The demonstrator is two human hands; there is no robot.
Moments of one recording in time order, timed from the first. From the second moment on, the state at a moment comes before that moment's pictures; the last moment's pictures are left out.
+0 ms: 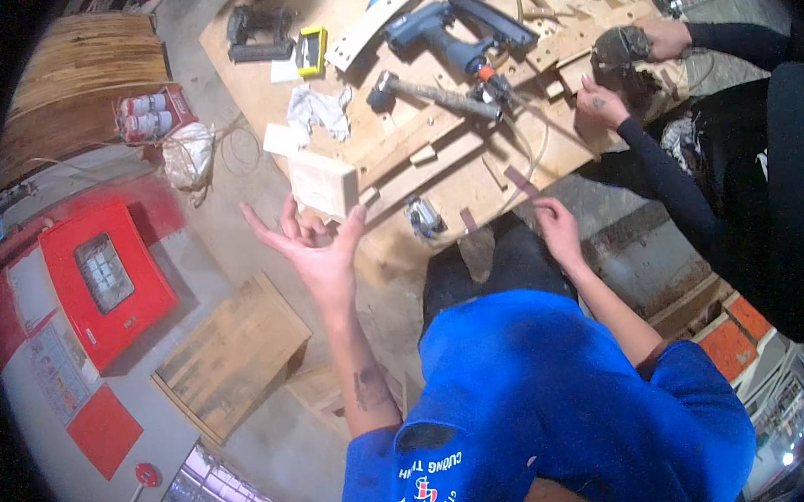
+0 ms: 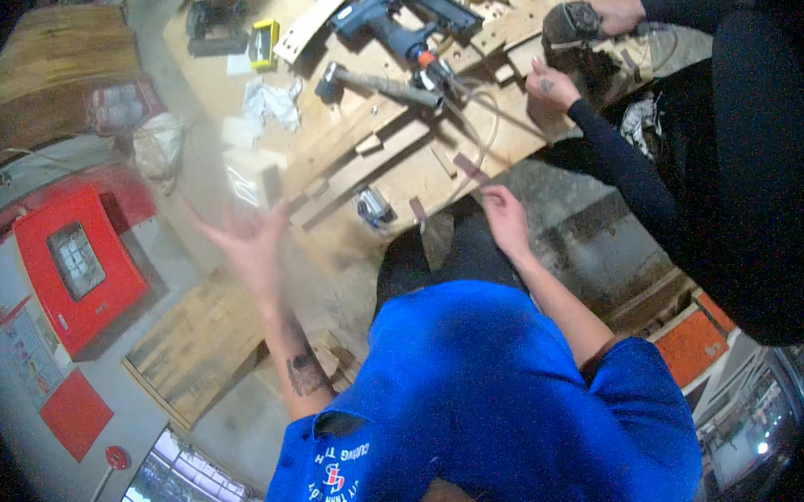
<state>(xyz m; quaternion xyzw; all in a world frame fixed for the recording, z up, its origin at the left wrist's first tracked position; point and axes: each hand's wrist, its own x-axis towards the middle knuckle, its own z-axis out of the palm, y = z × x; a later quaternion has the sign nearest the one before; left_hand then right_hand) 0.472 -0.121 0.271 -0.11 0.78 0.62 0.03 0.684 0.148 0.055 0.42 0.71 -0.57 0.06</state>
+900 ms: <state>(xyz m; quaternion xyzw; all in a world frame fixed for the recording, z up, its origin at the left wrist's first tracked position) 0.499 -0.245 0.258 0.05 0.83 0.54 0.09 0.520 -0.059 0.172 0.03 0.38 -0.91 0.14</state>
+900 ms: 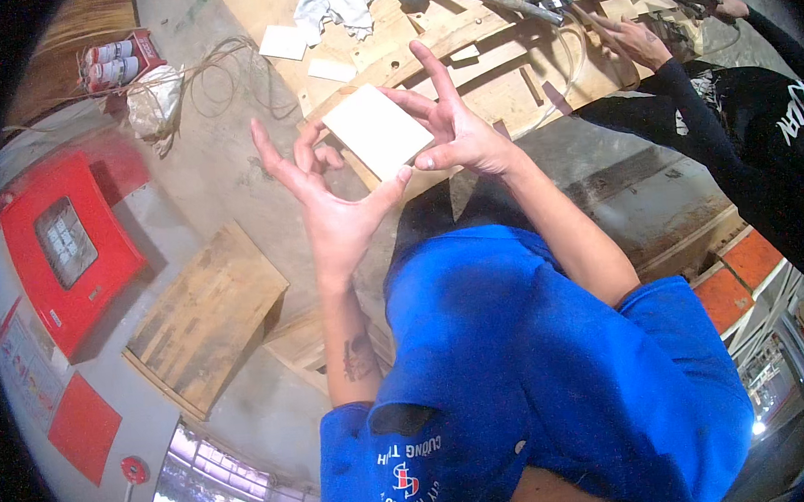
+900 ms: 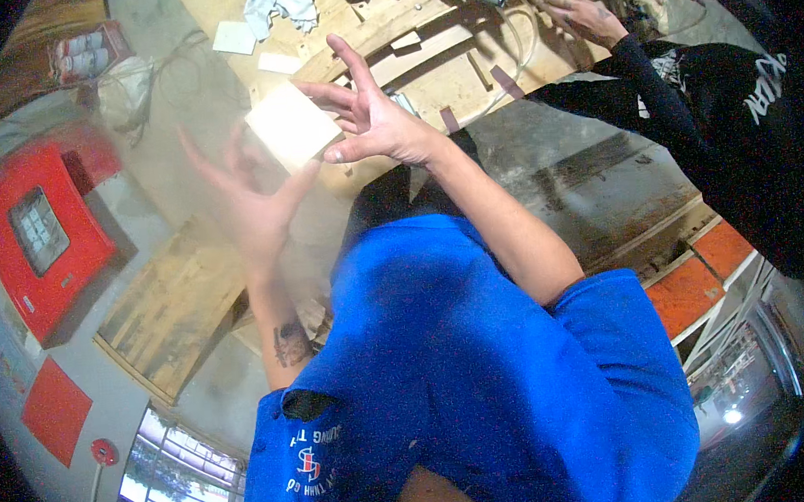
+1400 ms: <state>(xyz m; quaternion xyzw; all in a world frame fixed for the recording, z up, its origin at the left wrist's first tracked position) 0.497 -0.234 0.274 -0.03 0.77 0.62 0.14 0.556 -0.122 0.182 0.15 0.02 -0.98 0.16</state>
